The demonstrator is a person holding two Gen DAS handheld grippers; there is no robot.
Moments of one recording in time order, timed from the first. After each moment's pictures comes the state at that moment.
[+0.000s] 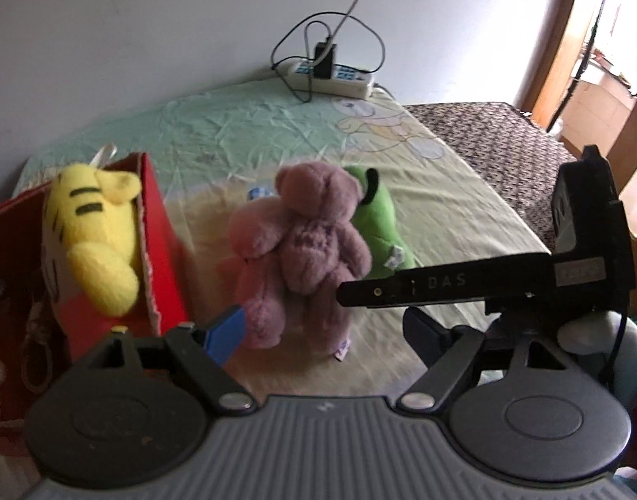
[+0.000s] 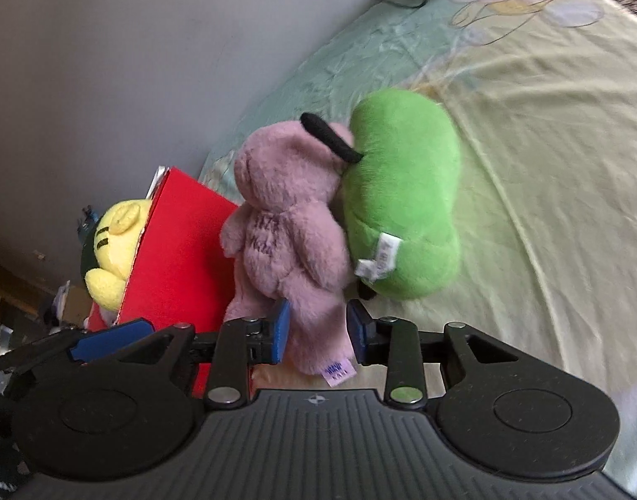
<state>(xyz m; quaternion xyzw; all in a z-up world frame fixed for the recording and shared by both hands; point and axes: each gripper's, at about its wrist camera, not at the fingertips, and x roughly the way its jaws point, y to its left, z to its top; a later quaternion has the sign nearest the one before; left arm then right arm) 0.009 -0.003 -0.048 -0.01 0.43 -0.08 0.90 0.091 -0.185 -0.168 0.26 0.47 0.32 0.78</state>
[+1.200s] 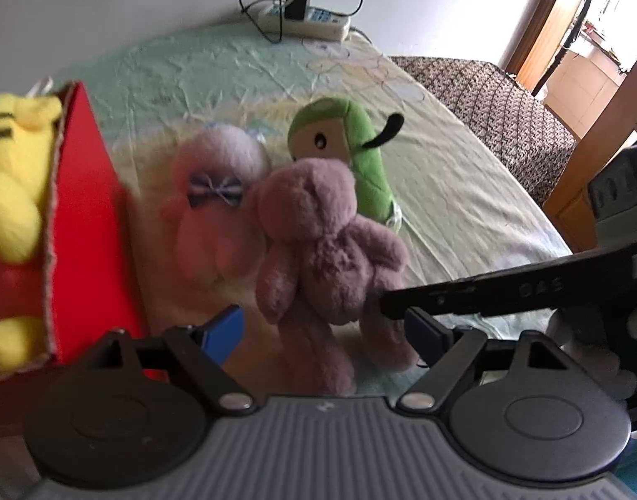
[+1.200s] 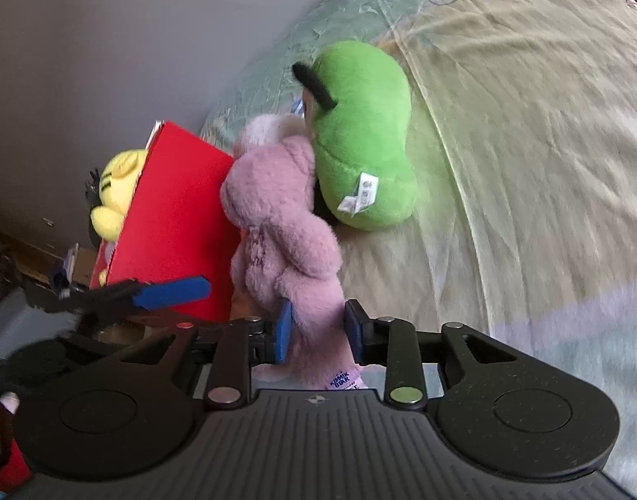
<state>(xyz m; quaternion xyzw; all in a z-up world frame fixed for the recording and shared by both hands) 0.024 -0.022 -0.092 -0.02 0.49 -0.12 0.86 0.065 -0.234 -0.178 0.25 0.51 0.33 0.76</state>
